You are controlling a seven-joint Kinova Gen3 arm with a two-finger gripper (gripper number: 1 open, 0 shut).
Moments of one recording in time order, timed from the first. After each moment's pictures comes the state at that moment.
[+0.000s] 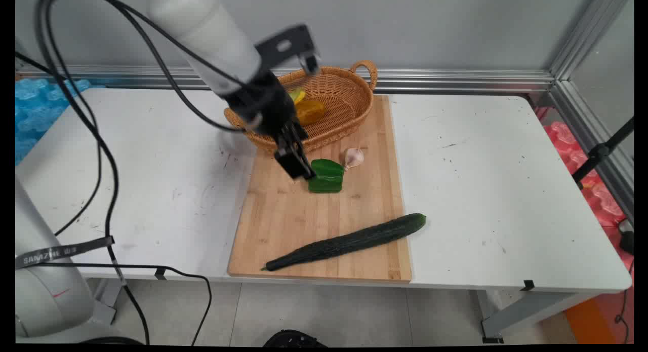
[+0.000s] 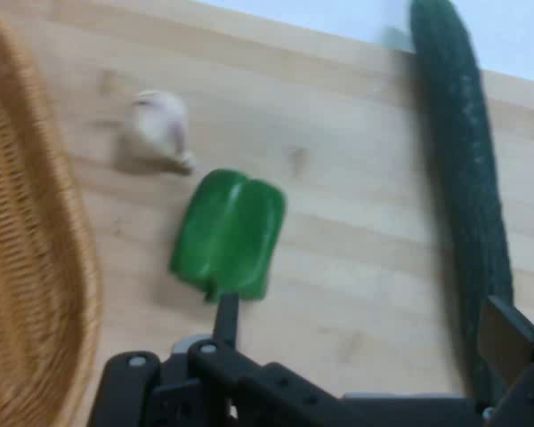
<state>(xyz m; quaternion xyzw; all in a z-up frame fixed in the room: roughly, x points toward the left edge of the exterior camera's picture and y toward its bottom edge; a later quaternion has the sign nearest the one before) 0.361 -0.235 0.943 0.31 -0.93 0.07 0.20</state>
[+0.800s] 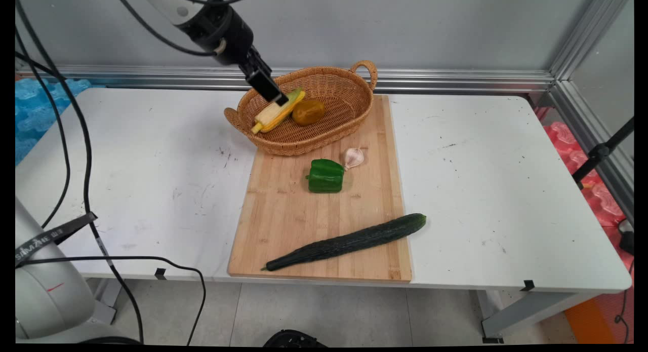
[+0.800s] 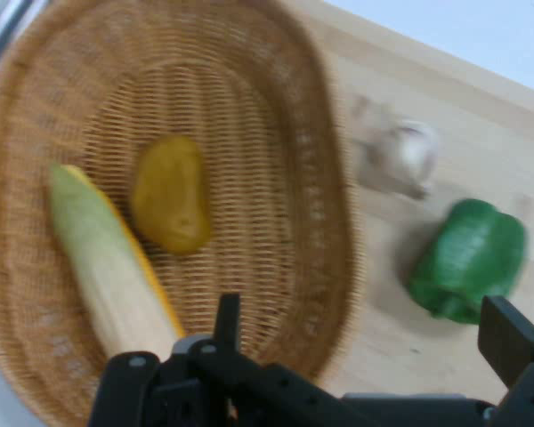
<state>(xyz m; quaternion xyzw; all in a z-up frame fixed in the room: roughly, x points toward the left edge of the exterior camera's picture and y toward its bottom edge) 0.457 -0.287 0.978 0.40 -0.88 0.13 0.22</state>
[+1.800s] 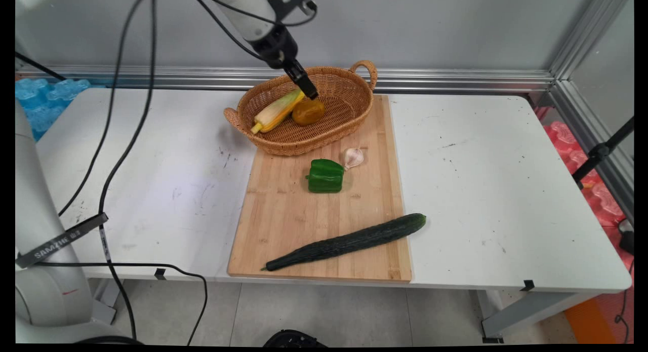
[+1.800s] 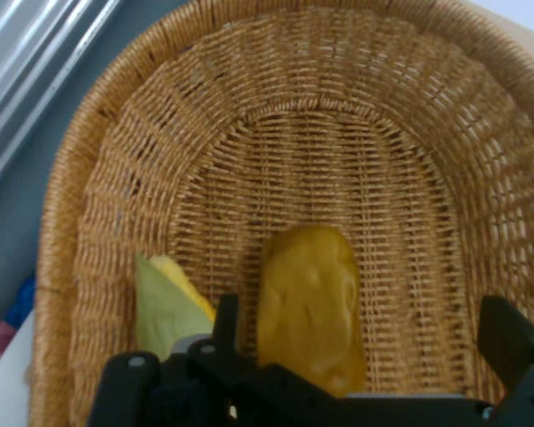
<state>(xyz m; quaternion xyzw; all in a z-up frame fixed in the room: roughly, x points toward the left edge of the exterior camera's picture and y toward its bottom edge) 0.446 -0.427 0.883 0.43 -0.87 0.15 0.19</state>
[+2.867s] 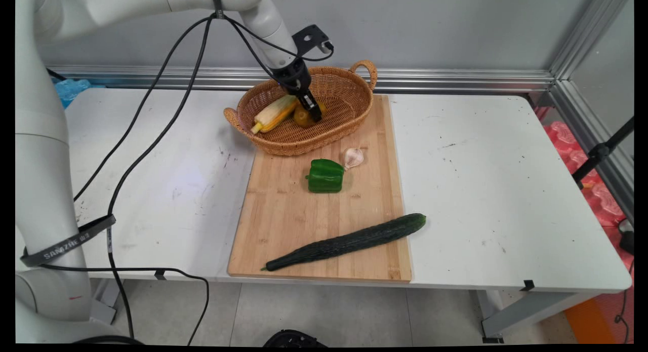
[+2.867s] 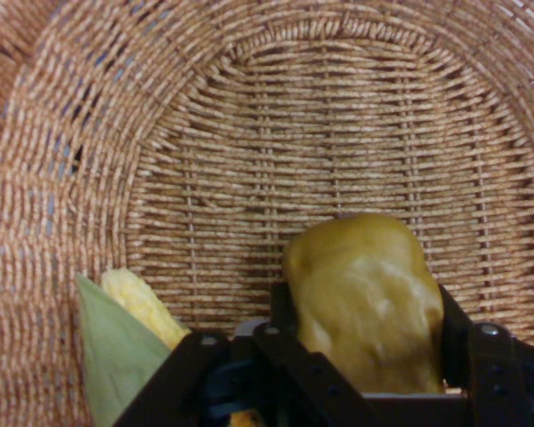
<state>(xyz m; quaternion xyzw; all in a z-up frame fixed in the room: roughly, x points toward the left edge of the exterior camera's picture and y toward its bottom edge) 0.438 -0.483 0.806 0.42 -0.89 0.10 0.15</state>
